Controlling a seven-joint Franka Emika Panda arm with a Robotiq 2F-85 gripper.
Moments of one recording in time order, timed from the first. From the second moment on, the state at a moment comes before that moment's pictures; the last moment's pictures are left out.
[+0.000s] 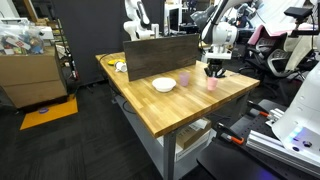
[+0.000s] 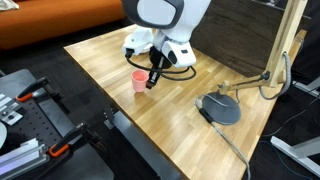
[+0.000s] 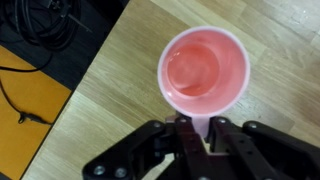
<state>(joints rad) -0.19 0.45 -0.19 -2.24 0.33 2.42 0.39</state>
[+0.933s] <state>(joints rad) -0.16 0.37 -0.22 -2.21 0.33 2.53 0.51</state>
